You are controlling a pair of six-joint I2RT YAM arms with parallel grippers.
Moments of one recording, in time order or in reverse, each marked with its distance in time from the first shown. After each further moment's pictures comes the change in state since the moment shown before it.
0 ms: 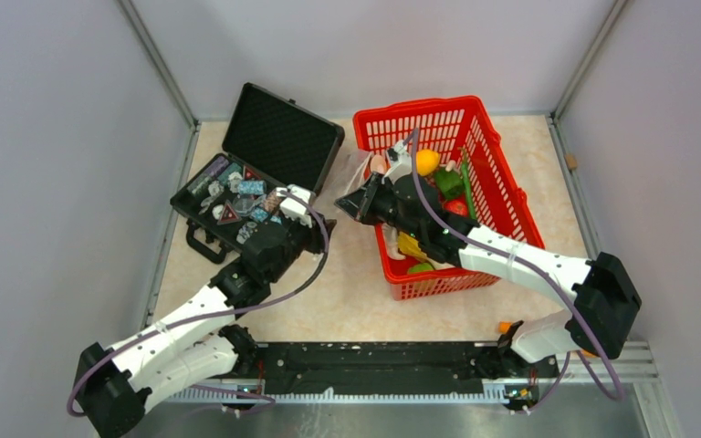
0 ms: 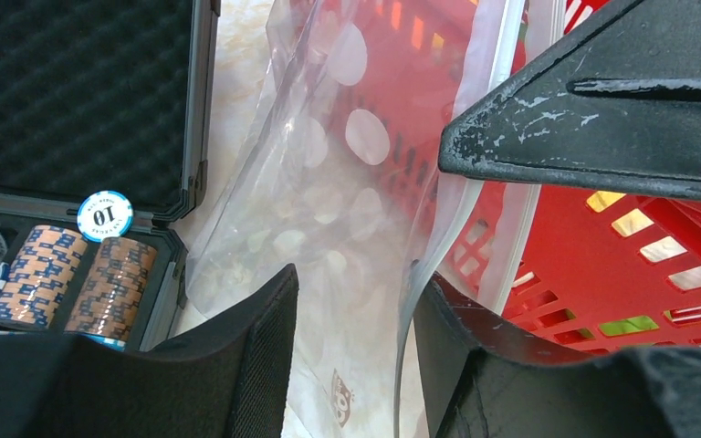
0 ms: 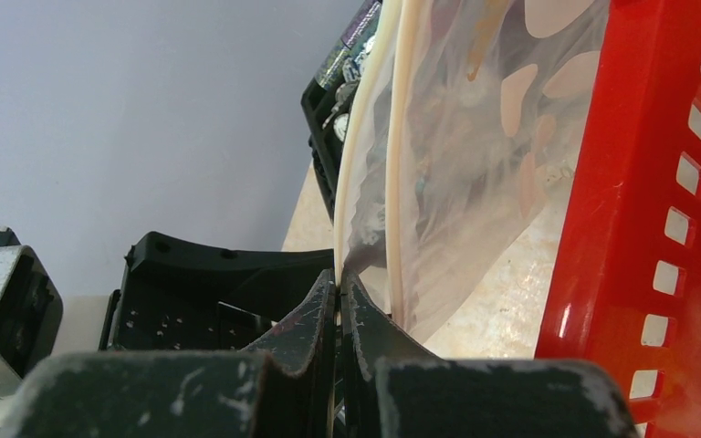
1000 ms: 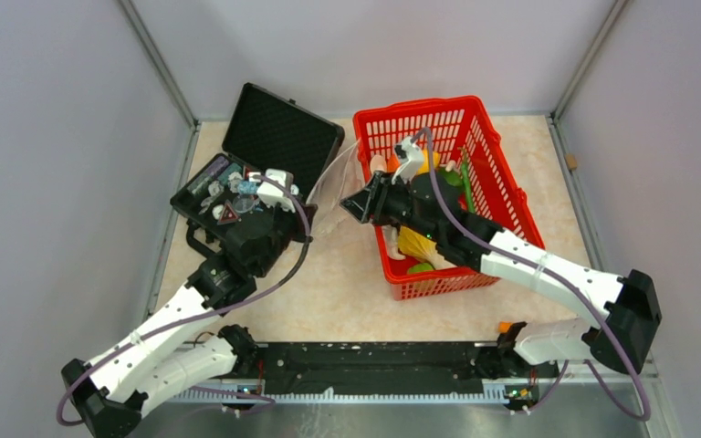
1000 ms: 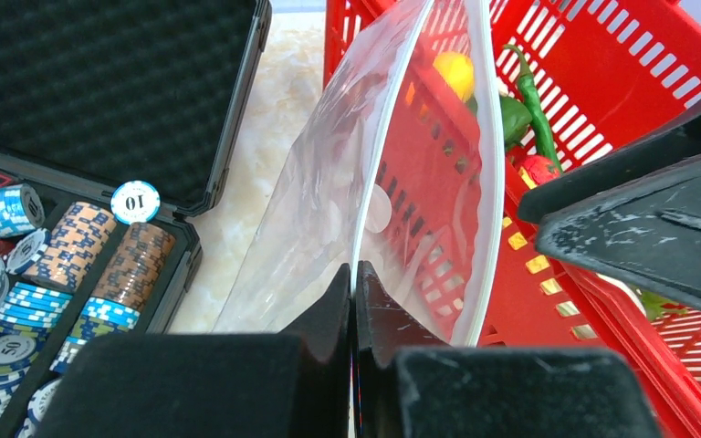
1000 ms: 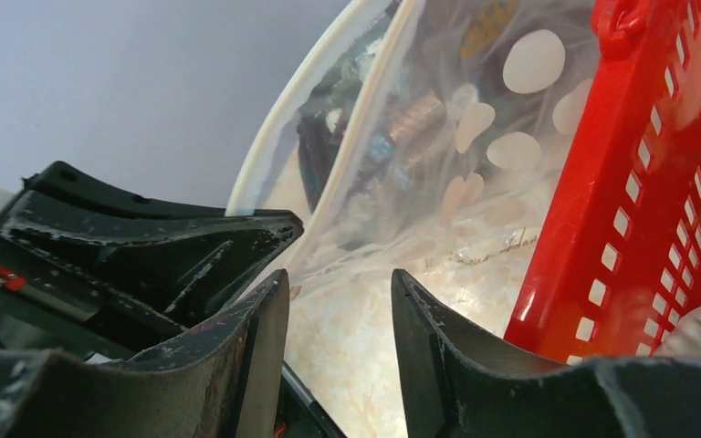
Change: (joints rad) left arm -0.011 -0.053 0.199 -0.253 -0.103 -0.160; right arm 0.004 -0.126 0.021 -0.118 -0.015 -0.186
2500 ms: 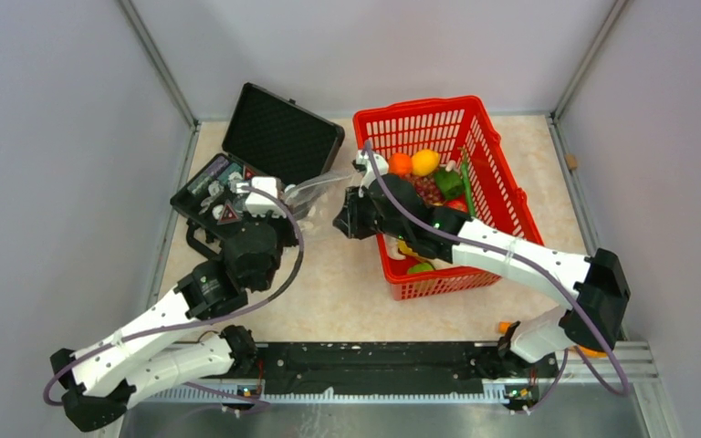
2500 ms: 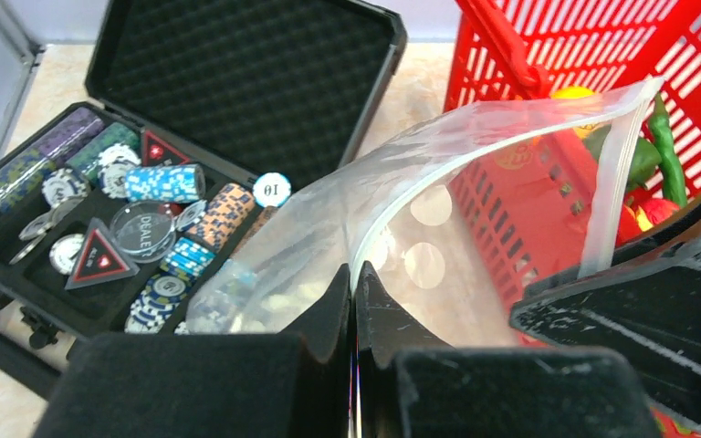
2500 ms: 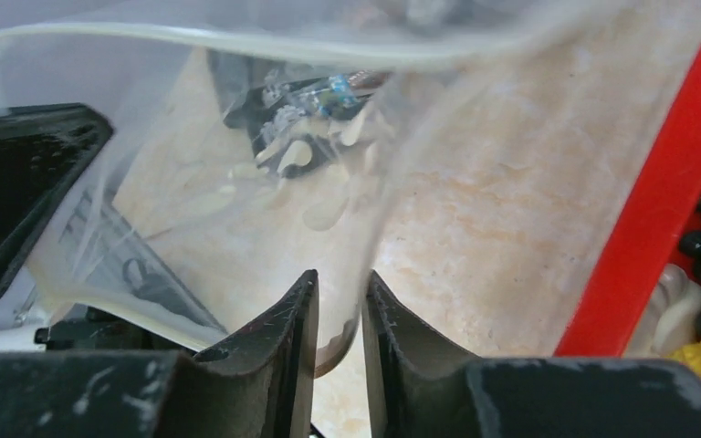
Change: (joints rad) left arm -0.204 -0.060 0.078 -0.184 -0.505 0.029; right arm 0.085 0.178 0.175 -0.272 0.066 -0.152
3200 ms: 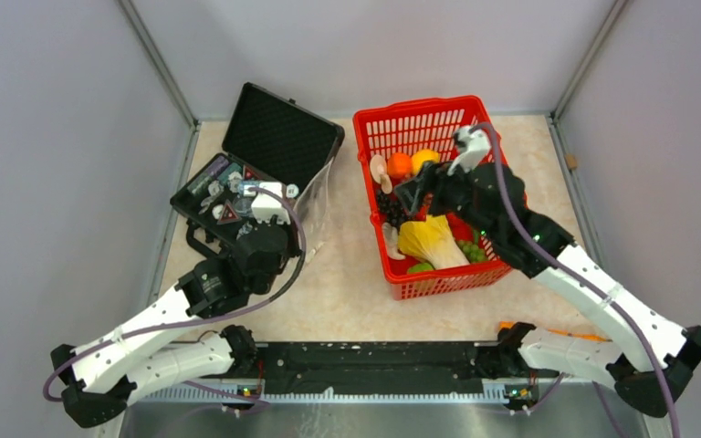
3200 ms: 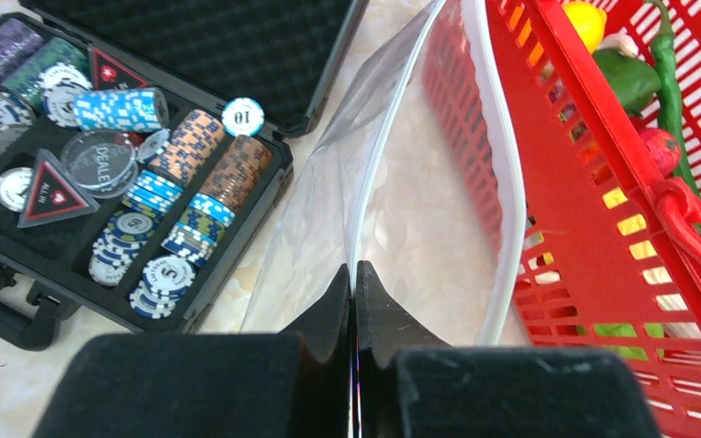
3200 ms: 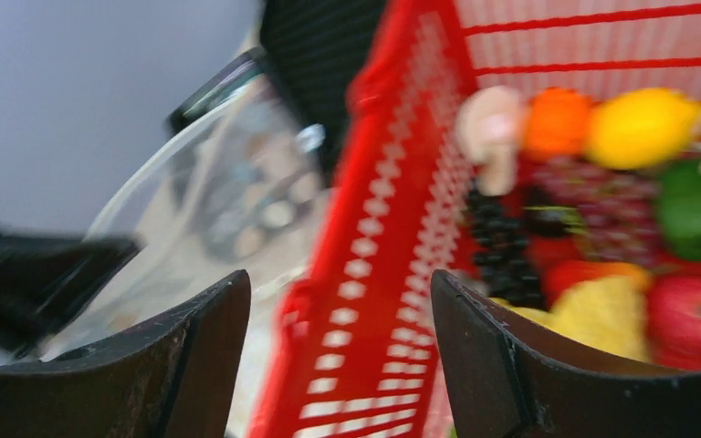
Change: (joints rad) left arm -0.015 0.045 0.055 -0.200 0.082 -0.165; right arm -0.180 -0.414 -0.102 -0.093 0.000 -0.091
